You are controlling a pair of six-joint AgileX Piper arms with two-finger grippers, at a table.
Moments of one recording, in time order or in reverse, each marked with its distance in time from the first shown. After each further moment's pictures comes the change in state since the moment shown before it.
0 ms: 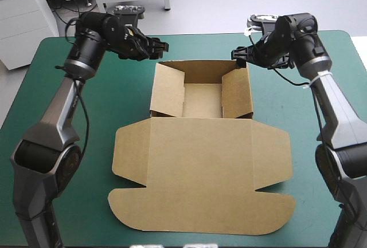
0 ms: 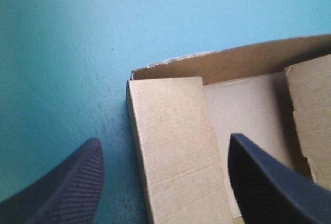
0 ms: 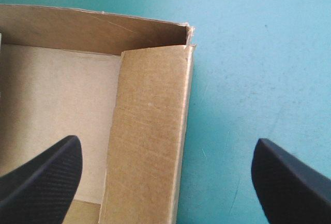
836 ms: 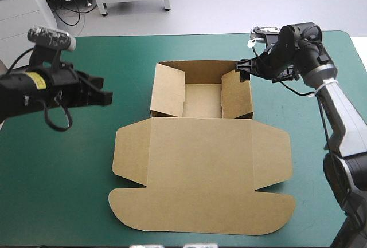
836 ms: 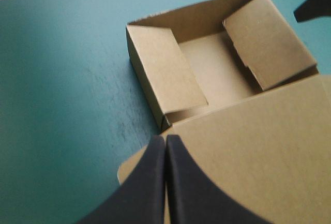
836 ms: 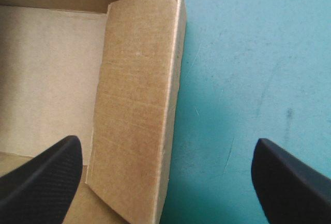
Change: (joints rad) left arm 0.007 -0.796 0.580 -0.021 0.009 0.174; right arm -0.002 -0.074 0.174 0.001 -0.006 -0.001
